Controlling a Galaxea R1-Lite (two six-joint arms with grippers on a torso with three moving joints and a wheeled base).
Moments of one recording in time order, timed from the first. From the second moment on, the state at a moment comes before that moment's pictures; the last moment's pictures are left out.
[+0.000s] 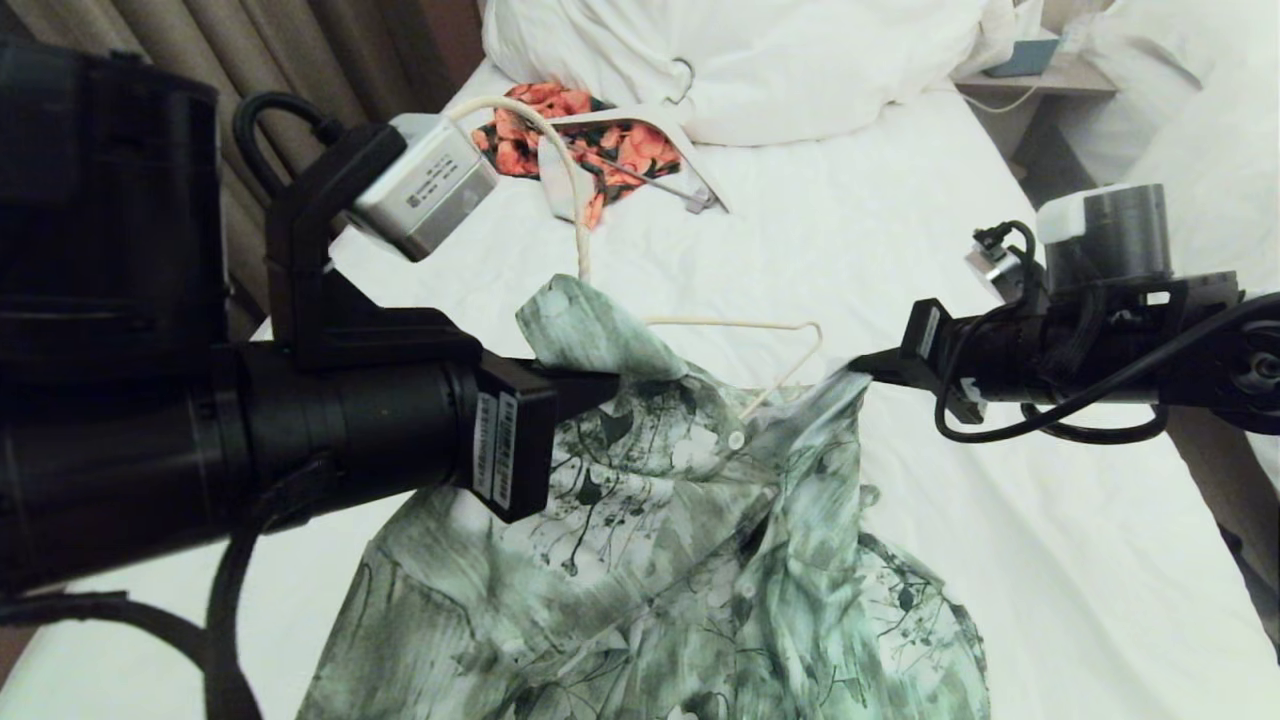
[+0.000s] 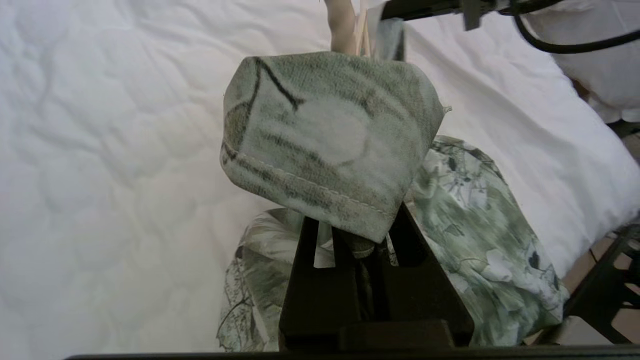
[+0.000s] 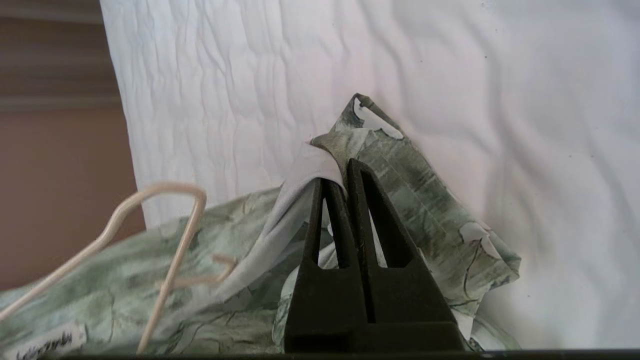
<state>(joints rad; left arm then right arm) -0.91 1.35 -1.08 0.02 0.17 0.00 0.31 1.76 -1.27 -0.07 0.32 0.71</state>
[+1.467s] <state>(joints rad) -0.96 1.41 -1.09 0.01 0.17 -0.12 0.31 1.75 -1.30 -0.06 0.32 0.72</state>
